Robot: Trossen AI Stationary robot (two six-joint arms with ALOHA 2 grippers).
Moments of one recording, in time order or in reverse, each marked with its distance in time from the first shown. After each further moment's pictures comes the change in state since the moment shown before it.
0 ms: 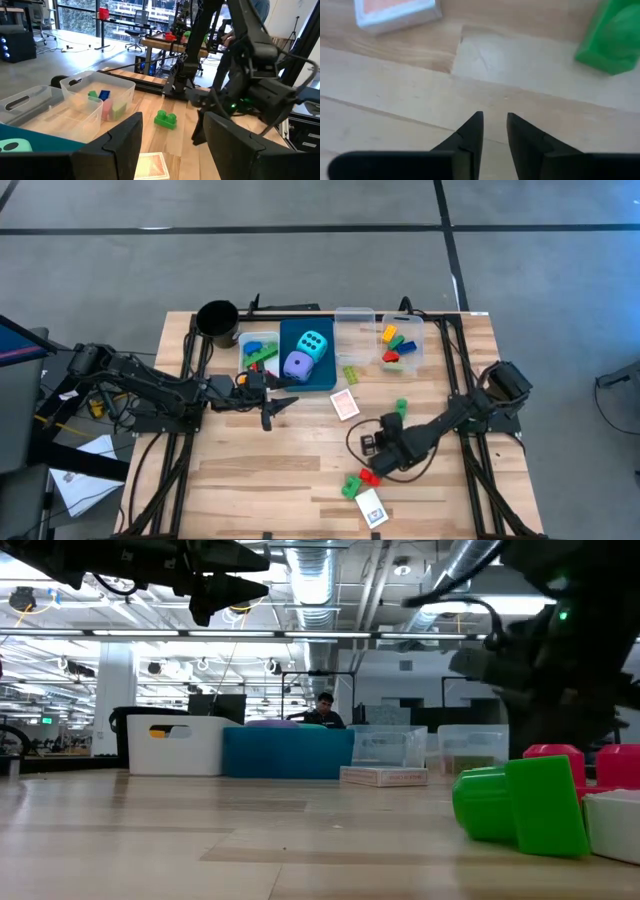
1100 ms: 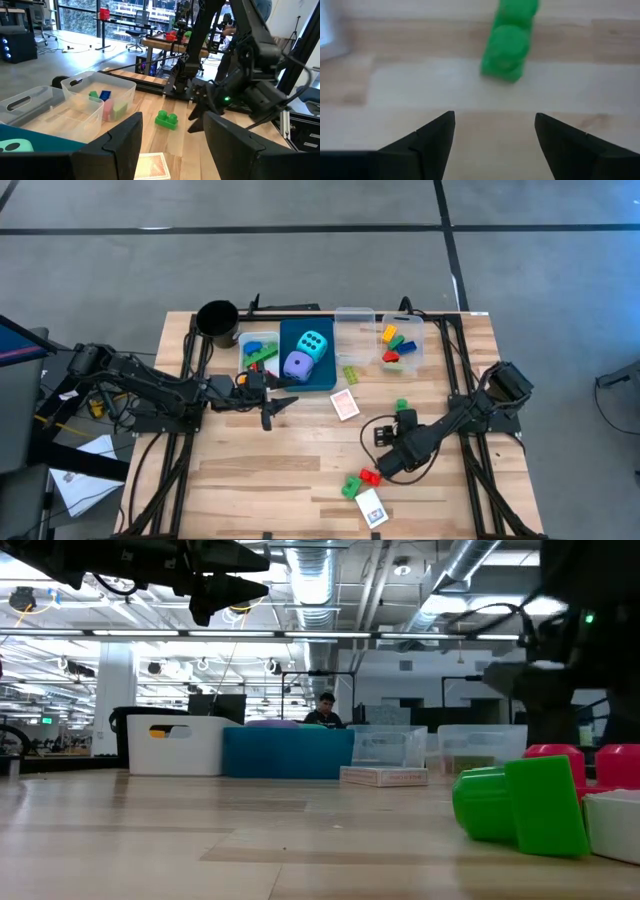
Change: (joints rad) left arm 0.000 0.000 0.000 0.001 -0.005 0.003; right arm 0.036 -0.001 0.004 -0.270 -0.037 0.240
